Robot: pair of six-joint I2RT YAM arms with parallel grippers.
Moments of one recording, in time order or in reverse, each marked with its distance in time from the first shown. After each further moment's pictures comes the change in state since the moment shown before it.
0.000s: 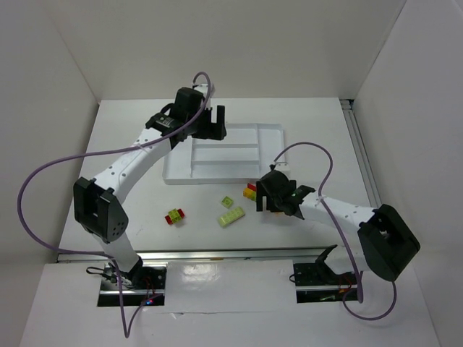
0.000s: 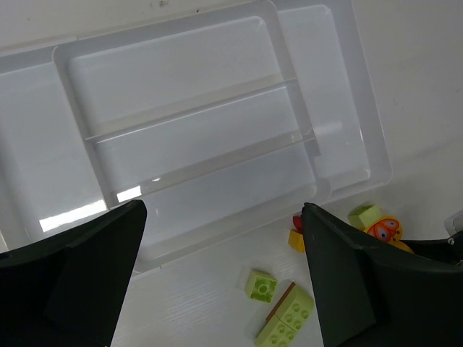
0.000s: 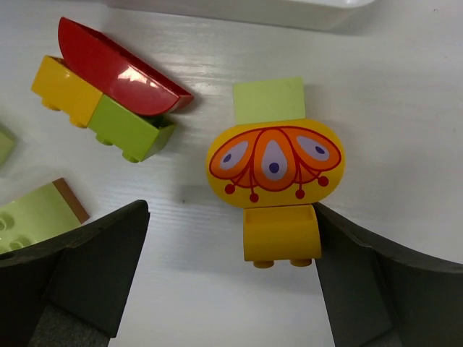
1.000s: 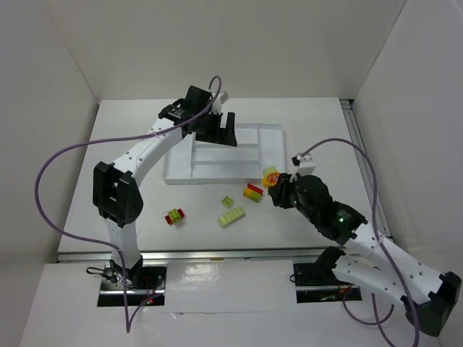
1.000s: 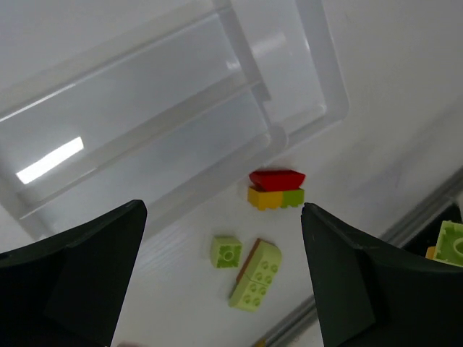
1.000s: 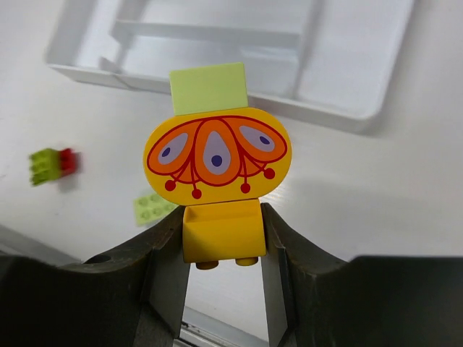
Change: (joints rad) left arm 0.016 0.188 0.161 -0.139 0.241 0.018; right arm 0.077 -0.535 0.021 -0.100 0.004 -0.059
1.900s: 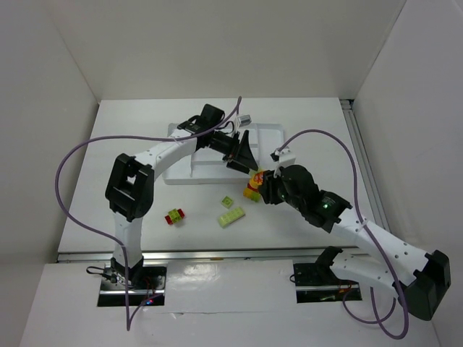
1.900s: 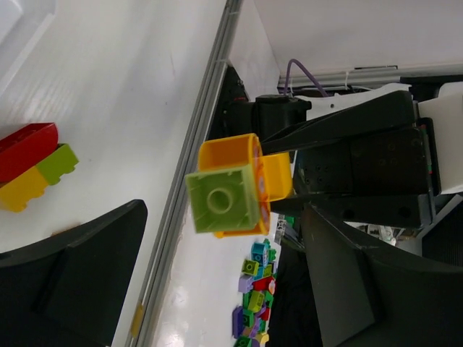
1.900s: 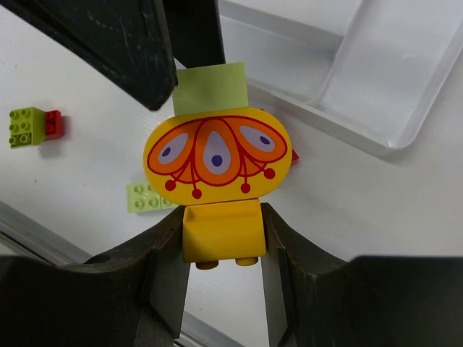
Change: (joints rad) left arm -0.033 0.111 -0.158 0.224 0.908 -0.150; right arm 0.002 0.127 0.069 0.061 -0.127 -0.171
